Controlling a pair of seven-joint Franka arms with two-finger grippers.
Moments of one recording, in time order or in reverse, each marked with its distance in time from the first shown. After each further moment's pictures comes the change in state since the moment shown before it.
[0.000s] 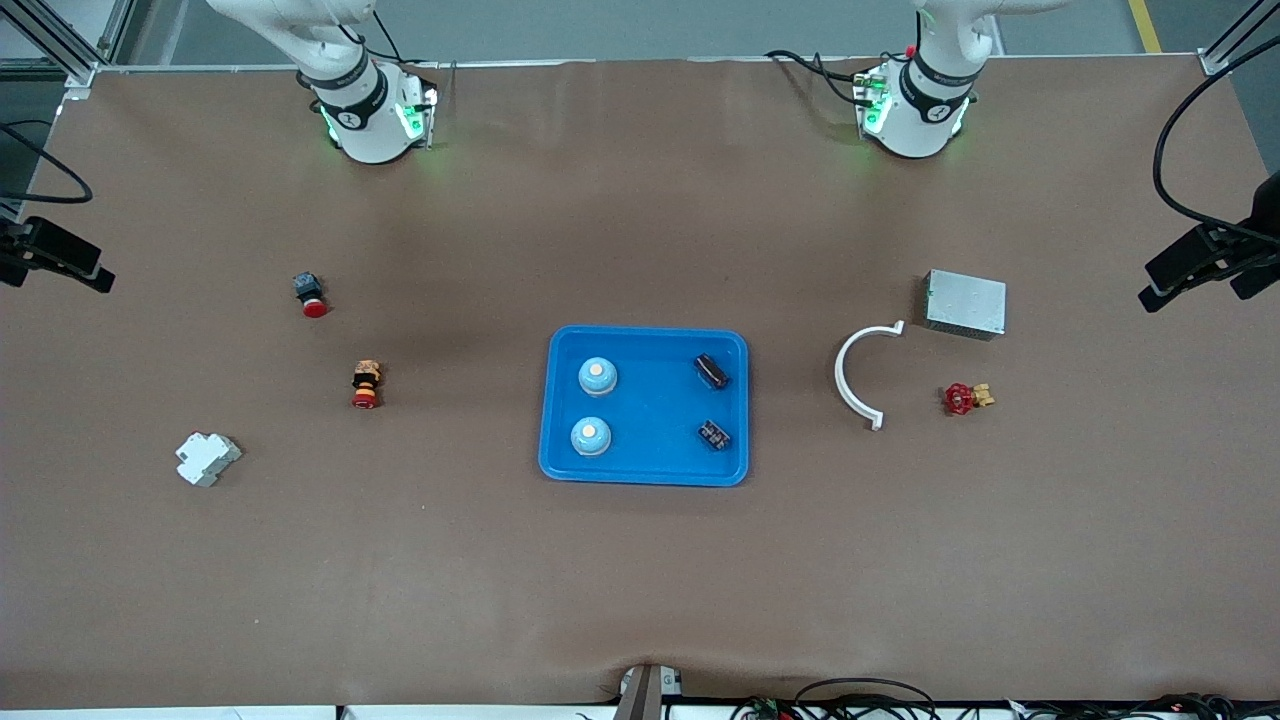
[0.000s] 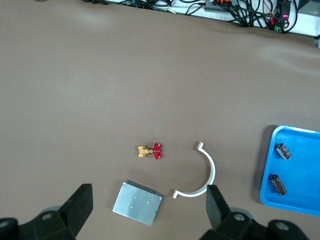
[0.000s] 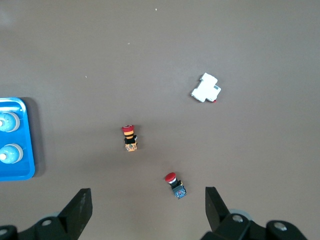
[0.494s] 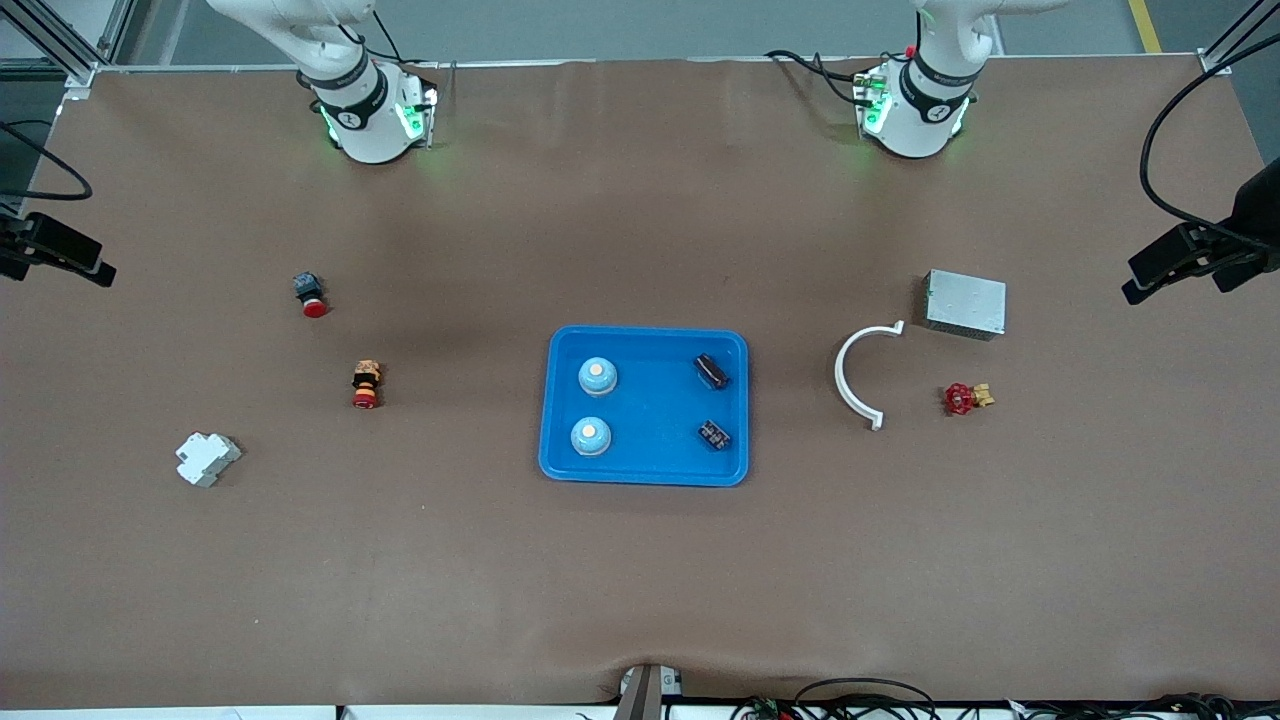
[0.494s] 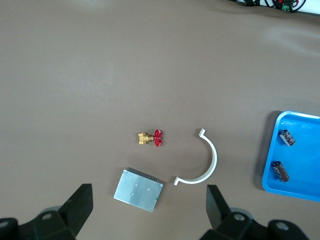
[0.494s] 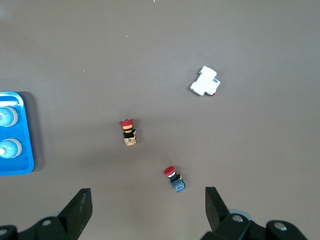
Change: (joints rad) left arm -0.001 0.010 -0.005 0.000 0.000 -0.047 0.000; right arm -0.002 -0.002 -0.002 0.002 -0.001 -0.025 0.000
